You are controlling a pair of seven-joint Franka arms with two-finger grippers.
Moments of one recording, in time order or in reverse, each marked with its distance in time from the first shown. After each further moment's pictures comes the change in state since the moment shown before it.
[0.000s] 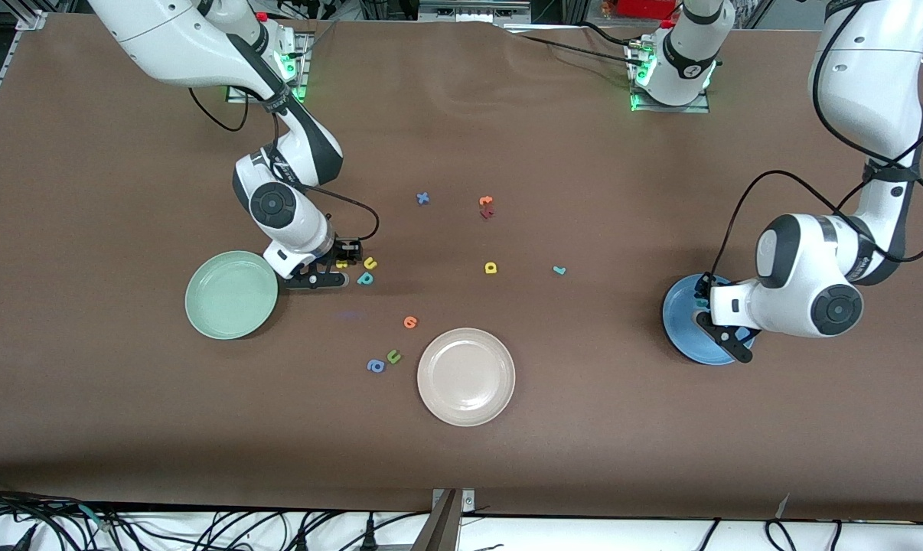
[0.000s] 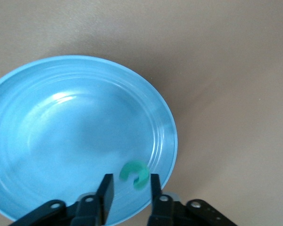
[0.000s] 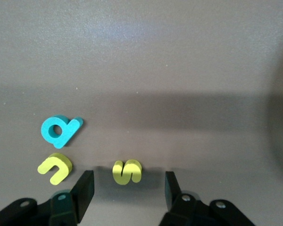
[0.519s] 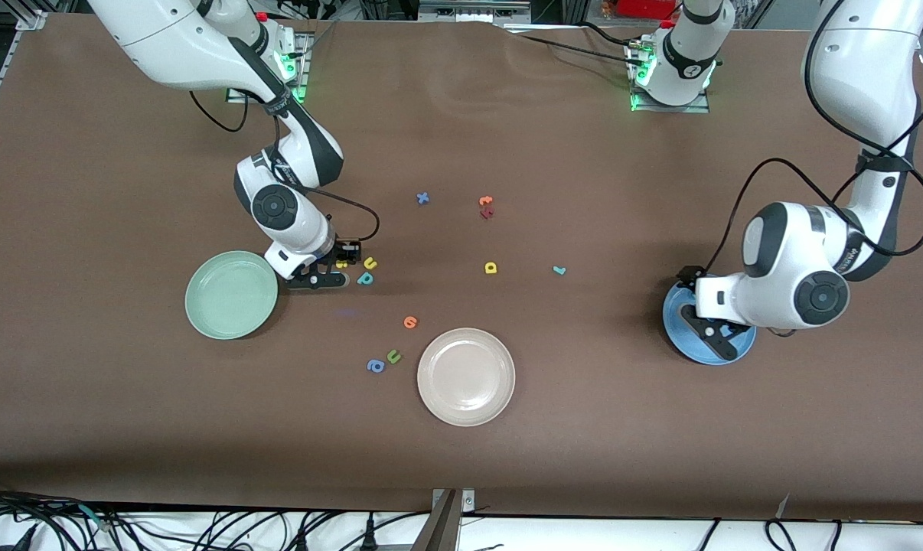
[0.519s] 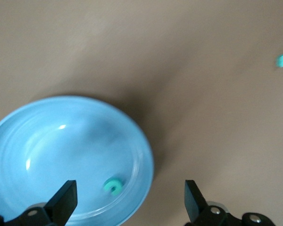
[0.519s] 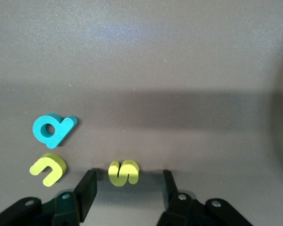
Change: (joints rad) left arm -0.016 -0.050 -0.072 0.003 0.005 -0.002 -0.011; right arm 0.003 0.010 -0.005 0.000 -0.007 0.002 0.000
